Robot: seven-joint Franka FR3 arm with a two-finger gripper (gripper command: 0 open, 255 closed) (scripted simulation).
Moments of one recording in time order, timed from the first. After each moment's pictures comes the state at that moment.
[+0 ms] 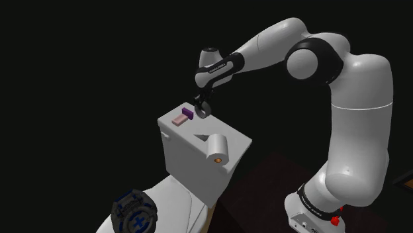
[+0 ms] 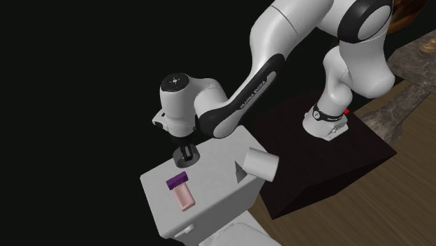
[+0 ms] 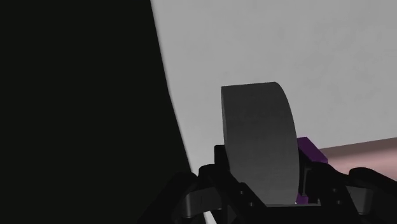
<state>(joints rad) 0.04 0.52 -0.03 -1.78 -0.01 2.36 -0.05</state>
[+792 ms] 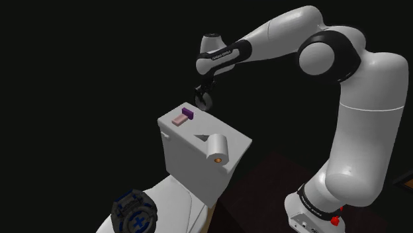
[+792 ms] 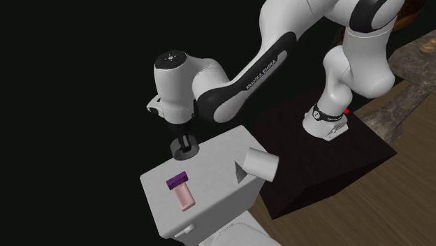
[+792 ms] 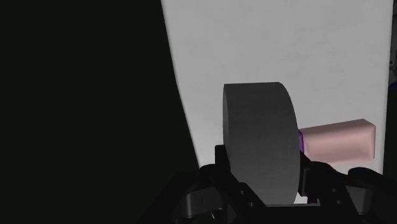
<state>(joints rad) 0.04 0.43 -0.03 -1.75 -0.01 2.25 -0.05</state>
